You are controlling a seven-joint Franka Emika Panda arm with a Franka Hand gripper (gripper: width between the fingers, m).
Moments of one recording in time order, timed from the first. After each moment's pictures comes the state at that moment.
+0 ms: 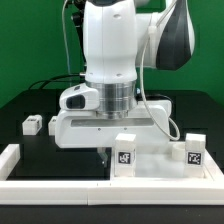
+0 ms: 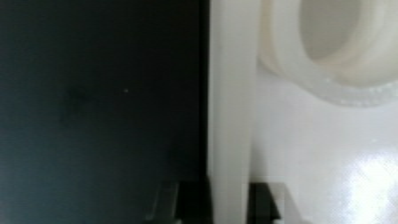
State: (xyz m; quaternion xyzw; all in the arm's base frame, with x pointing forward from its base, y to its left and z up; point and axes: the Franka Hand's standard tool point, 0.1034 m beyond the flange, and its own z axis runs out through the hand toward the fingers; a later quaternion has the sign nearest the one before) arm 0.560 -0.018 0.008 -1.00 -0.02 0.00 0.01
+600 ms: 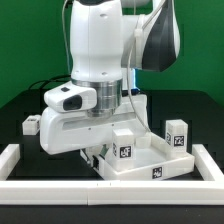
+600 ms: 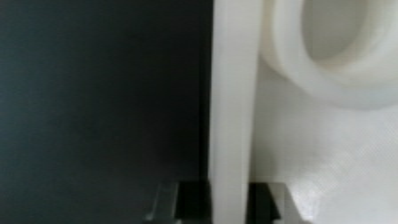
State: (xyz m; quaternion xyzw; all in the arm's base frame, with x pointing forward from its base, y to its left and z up) arm 0.556 -0.046 0.008 -0.97 -0.25 0.00 -0.01
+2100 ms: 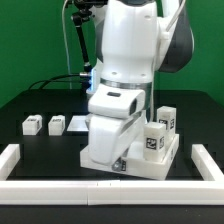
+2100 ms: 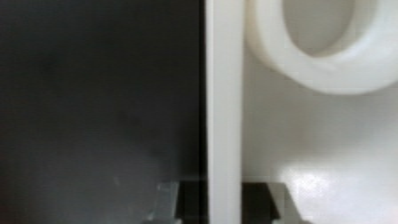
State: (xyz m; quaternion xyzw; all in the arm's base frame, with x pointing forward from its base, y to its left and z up) arm 0.568 0.012 0.008 -0.81 -0.59 0.01 -0.04
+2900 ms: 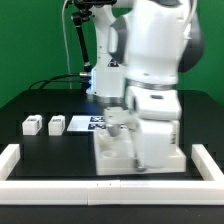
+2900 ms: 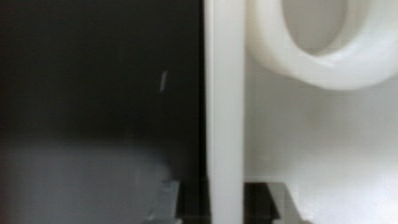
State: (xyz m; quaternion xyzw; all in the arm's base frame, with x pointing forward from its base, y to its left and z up) arm 0.572 0.053 0.008 -0.66 -0.75 0.04 -0.04
